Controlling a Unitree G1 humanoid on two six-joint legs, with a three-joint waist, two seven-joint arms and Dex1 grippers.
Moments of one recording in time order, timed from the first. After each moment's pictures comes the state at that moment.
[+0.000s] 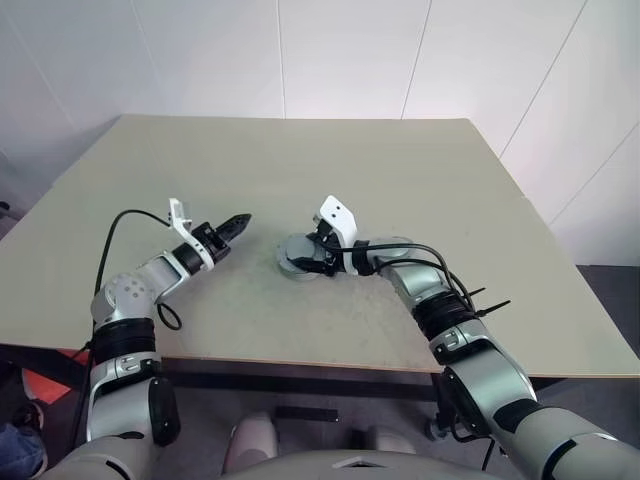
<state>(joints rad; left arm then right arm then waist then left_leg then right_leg) -0.51 0.31 0.47 0.36 -0.84 0.95 -0.59 -0.69 -0.17 0.28 0.57 0.05 0.27 0.84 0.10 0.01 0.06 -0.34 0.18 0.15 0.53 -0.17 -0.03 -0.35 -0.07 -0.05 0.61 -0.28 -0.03</state>
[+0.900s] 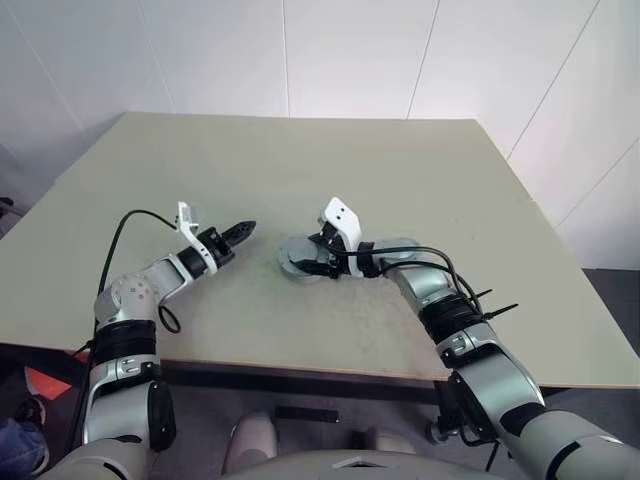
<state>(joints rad) -0.49 0.32 0.39 0.36 -0.83 0.94 -0.60 -0.66 -0.21 0.31 0.53 0.07 0.25 0.85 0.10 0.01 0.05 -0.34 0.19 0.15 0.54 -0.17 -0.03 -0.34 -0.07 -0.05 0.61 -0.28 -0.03</state>
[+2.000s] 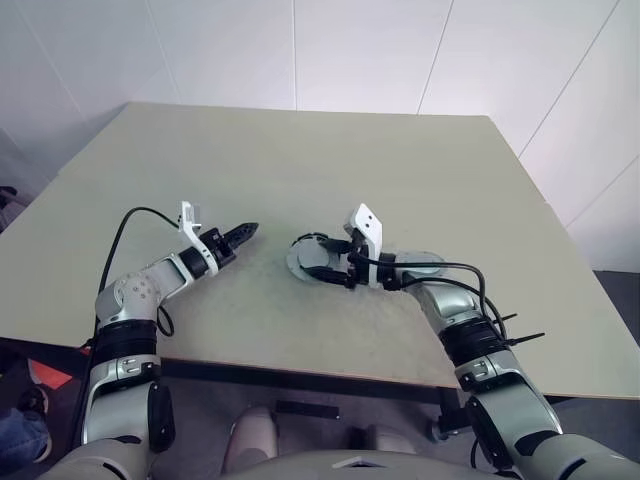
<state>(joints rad) -0.49 0.32 0.38 0.35 -0.79 0.94 -0.62 -0.51 -0.27 0.22 0.34 0.17 0.25 0.97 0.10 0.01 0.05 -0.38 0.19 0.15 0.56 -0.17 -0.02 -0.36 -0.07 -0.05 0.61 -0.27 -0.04</state>
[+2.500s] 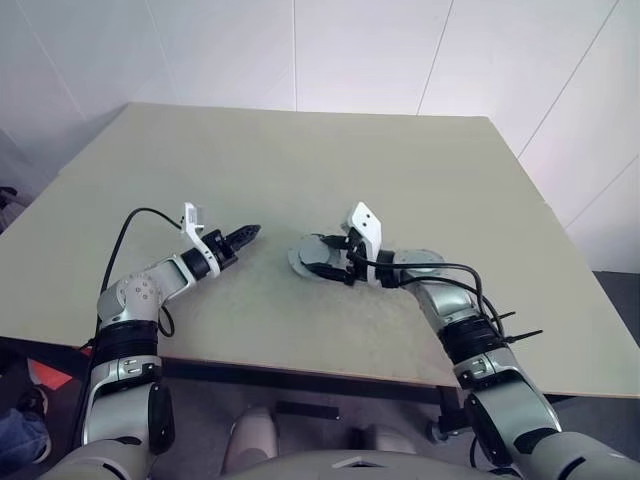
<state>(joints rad) -0.49 0.32 0.36 0.34 -0.79 0.94 -0.62 -0.54 -0.26 0.22 0.38 0.14 0.22 0.91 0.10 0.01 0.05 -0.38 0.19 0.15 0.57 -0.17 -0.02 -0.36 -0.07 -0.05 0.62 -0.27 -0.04</state>
